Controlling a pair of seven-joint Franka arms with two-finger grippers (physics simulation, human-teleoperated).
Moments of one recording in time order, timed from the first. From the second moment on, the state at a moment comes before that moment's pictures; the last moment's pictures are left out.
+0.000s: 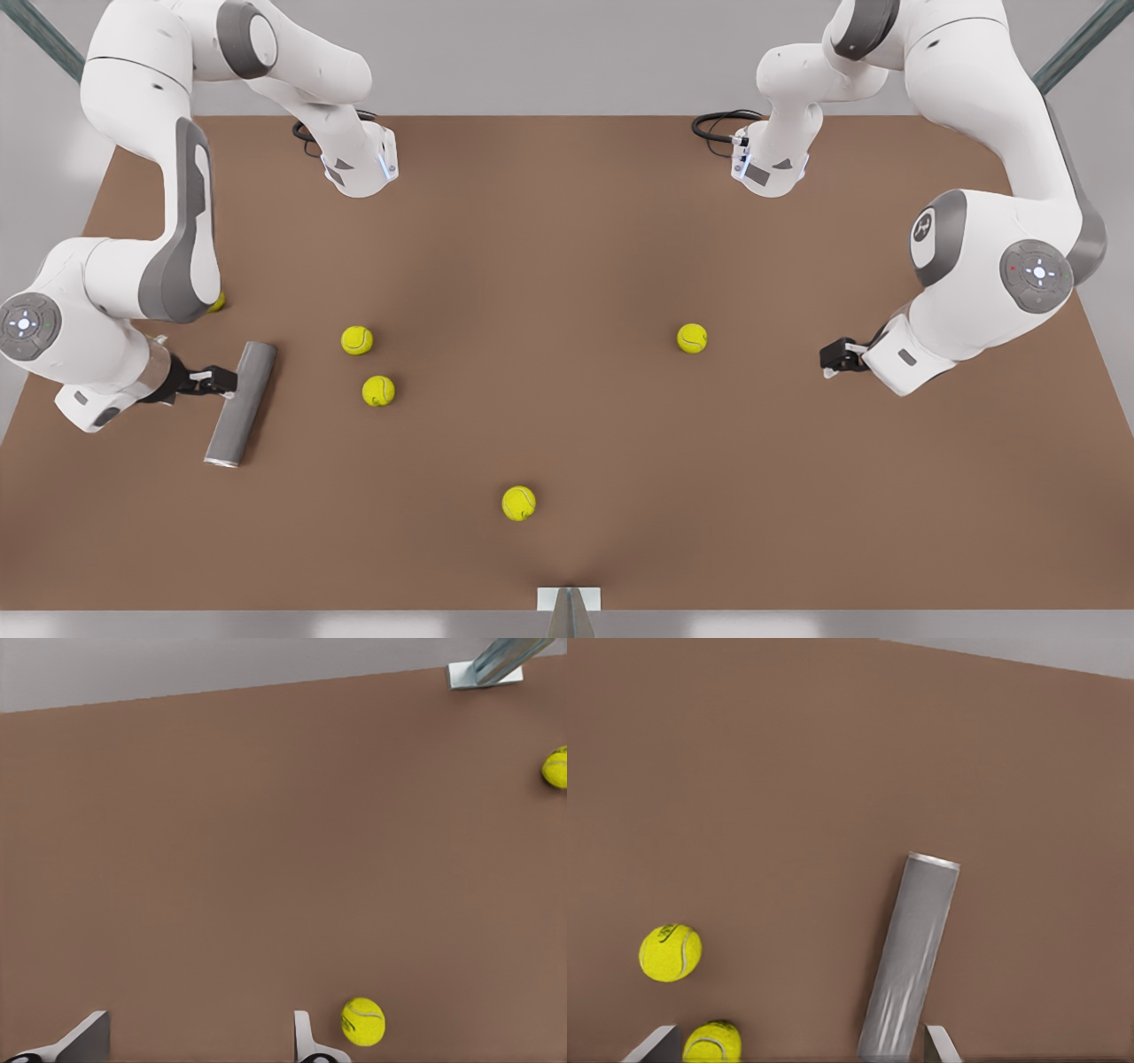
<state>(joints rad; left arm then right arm) 0.01 0.37 -0.18 -1.26 0.02 1.64 -0.03 -0.13 0.42 0.10 -1.37 -0.09 1.74 -0.15</state>
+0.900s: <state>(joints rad) 0.00 0.45 -0.18 -1.28 -0.21 1.71 -0.07 -0.40 0.48 0.13 -1.91 -0.06 2.19 -0.15</state>
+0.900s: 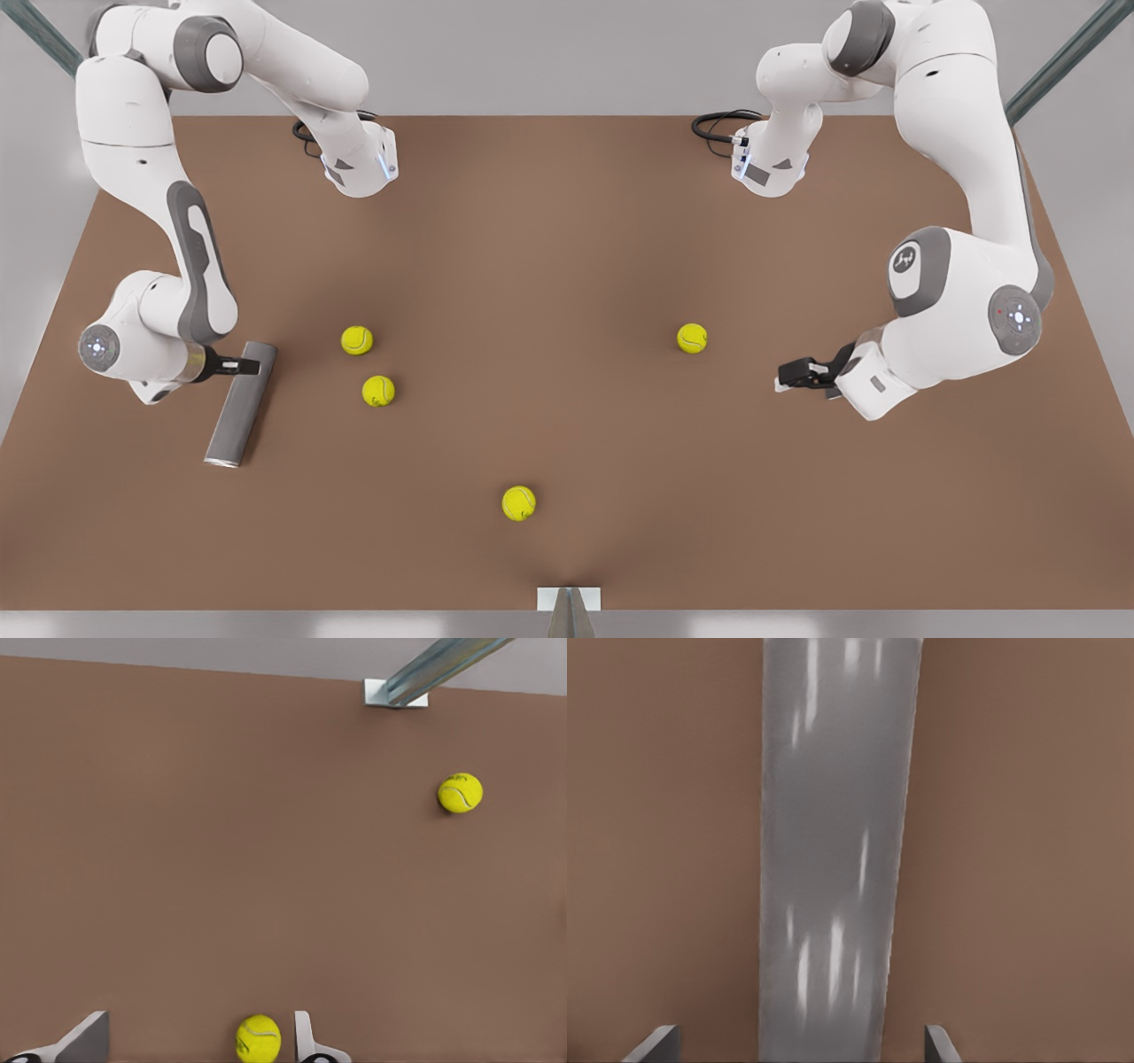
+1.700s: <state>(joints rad) 0.01 0.49 -0.18 -1.28 -0.20 1.66 -0.09 -0.48 0.55 0.21 -1.94 -0.09 2.45 0.02</state>
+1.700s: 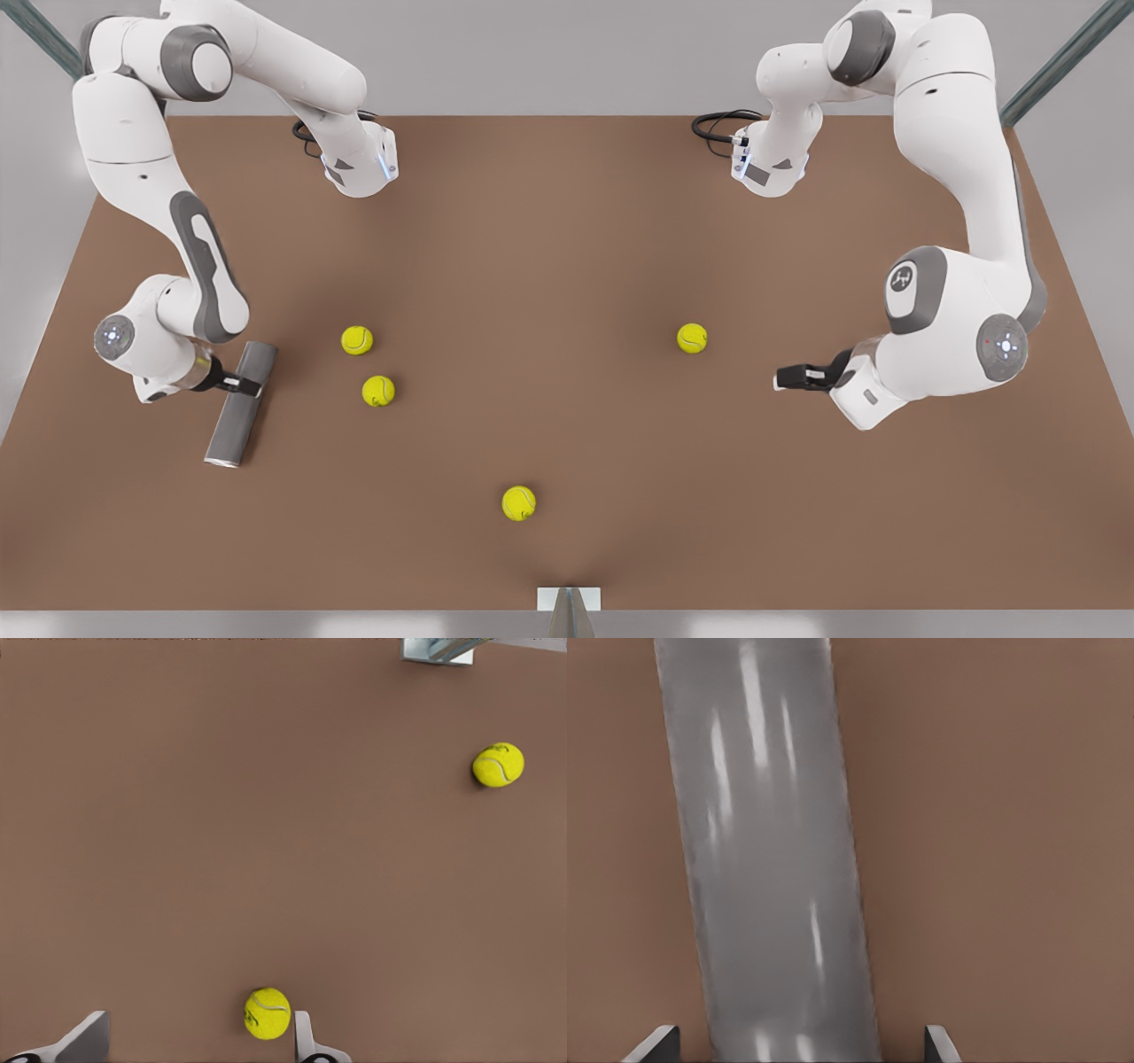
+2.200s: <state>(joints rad) 0.01 0.54 -0.17 -1.27 -0.20 1.72 -0.09 -0.47 0.62 0.21 -1.93 -0.11 2.49 0.03</state>
